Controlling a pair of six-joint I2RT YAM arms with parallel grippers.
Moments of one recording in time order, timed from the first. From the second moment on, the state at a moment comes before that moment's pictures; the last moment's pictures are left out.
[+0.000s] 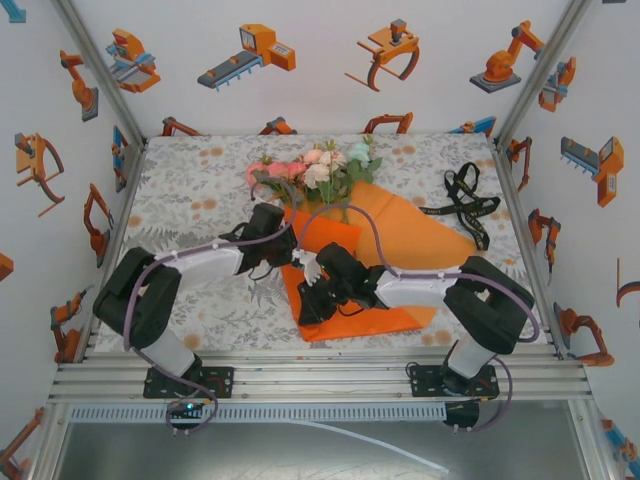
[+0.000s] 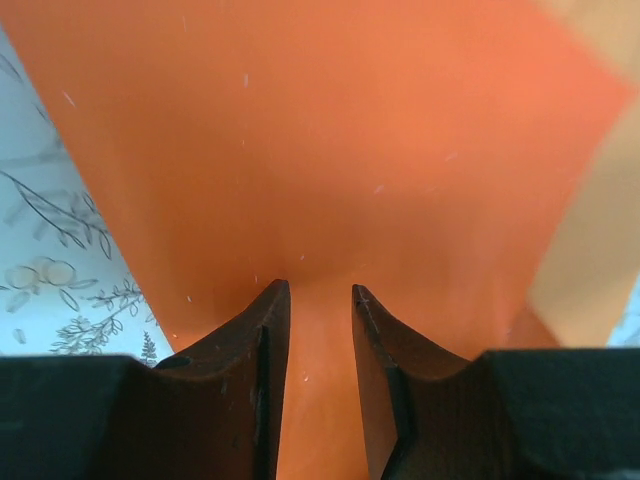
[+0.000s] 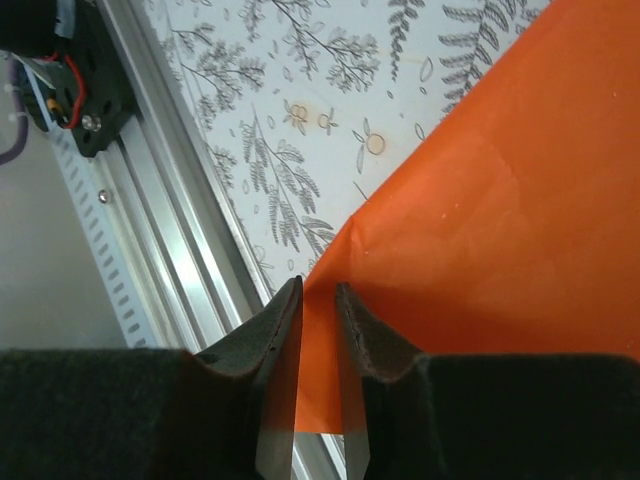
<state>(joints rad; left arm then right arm) -0.66 1.64 0.84 -0.04 0.05 -0.74 0.97 1.65 0.77 0.07 -0.52 0.33</state>
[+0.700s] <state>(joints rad) -0.56 1.83 0.95 0.10 0.08 -0.77 1.01 1.67 0.78 0.01 -0.47 0.28</state>
